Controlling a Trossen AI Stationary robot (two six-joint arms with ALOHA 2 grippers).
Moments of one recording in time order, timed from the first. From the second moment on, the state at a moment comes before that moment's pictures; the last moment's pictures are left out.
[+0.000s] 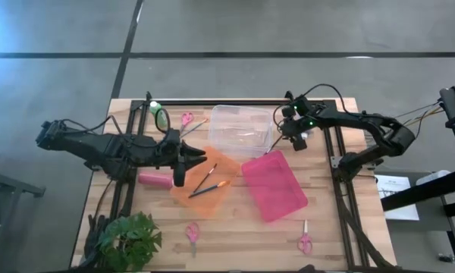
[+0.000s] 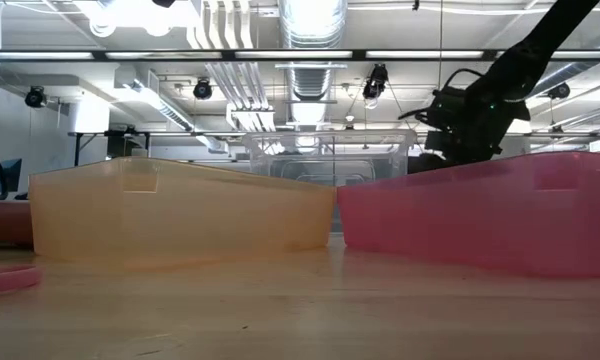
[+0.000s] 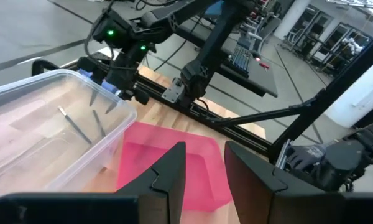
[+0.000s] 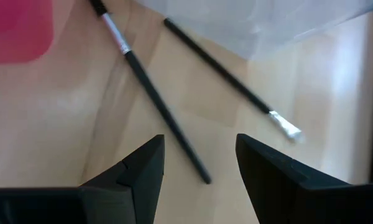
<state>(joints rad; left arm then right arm) -0.25 1.07 1.04 -0.25 -0.36 -0.53 -0.81 1.43 0.65 -0.32 -0.32 -1.06</state>
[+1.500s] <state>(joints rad) -0.25 1.06 1.04 -0.29 -0.26 -0.55 -0.77 1.58 0.72 -0.43 -0.23 -0.87</state>
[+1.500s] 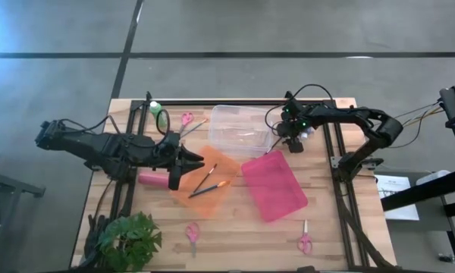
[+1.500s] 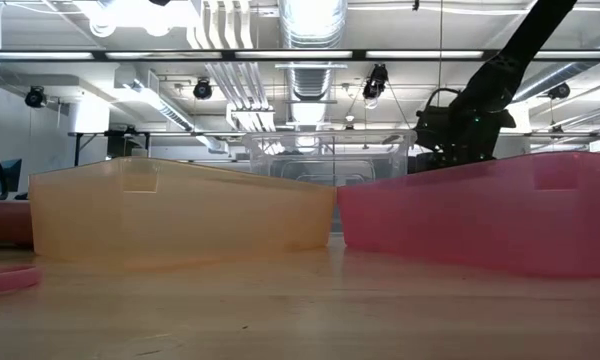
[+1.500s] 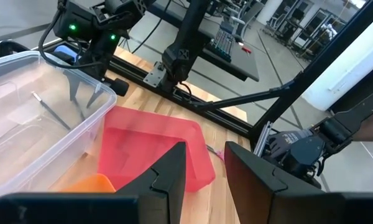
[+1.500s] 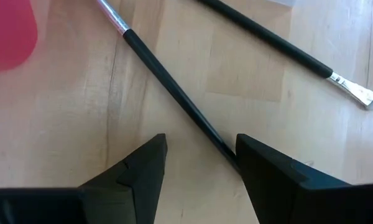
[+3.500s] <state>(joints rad) -0.28 1.06 1.04 -0.30 -0.26 -0.58 -0.79 1.46 0.63 -0.70 -0.18 -0.77</state>
